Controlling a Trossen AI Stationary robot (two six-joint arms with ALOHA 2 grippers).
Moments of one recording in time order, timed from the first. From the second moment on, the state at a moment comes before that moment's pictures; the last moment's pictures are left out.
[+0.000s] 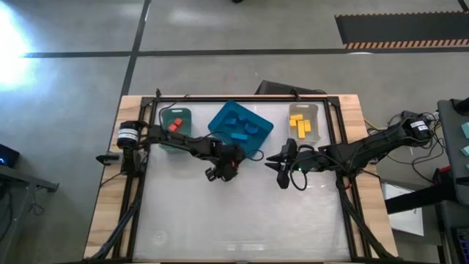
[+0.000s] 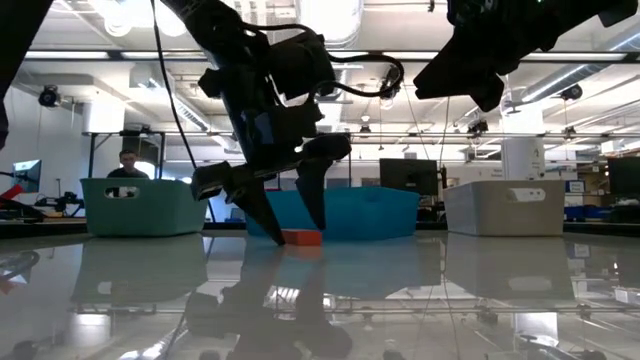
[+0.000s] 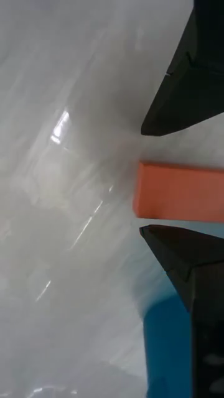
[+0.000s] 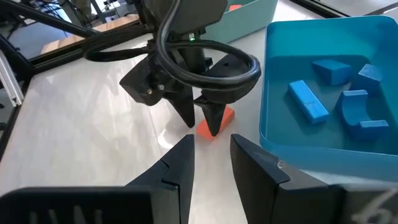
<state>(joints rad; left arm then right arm) 0.03 1.90 1.17 -0.38 0.07 1.07 0.23 1.16 0.65 0.00 0.37 0.46</state>
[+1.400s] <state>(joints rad) -0.03 1.76 1.17 -0.44 0.11 0.64 0.24 1.16 0.64 0.00 0.36 0.45</state>
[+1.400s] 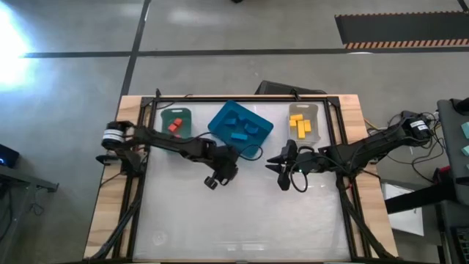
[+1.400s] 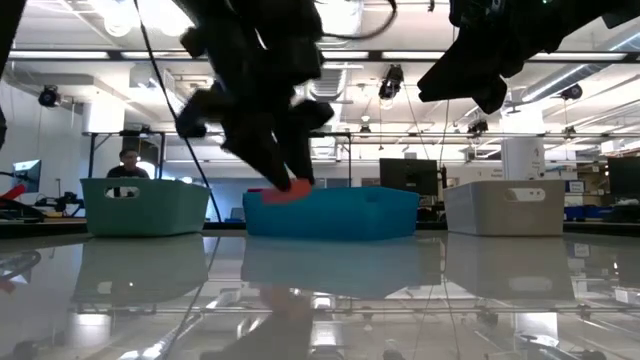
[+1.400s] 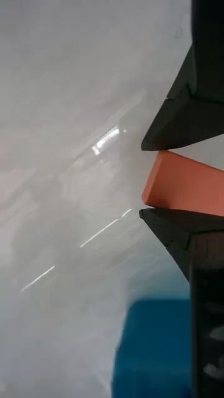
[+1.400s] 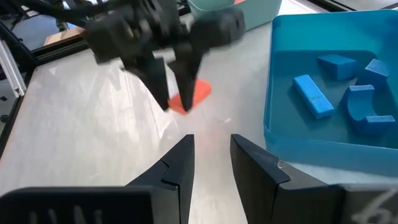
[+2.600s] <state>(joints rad) 0.45 1.32 0.87 -0.72 -0.46 0.11 0.28 1.16 0.63 0.01 0.37 0.50</state>
